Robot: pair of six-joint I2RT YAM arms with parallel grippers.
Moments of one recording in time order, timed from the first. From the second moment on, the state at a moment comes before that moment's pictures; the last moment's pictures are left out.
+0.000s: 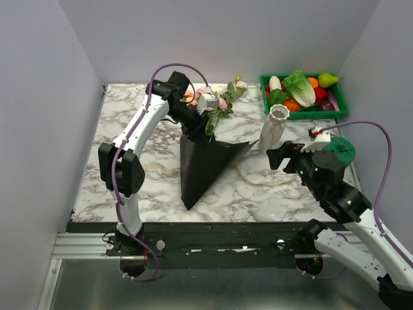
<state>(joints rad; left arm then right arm) -0.38 1.93 1.96 -1.33 0.84 0.62 0.64 0.63 0.81 -0.45 0.35 0.41</state>
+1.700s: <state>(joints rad) -0.31 1.87 1.65 -0.95 0.64 0.37 0.64 1.42 1.04 -0.16 -0.02 0.24</state>
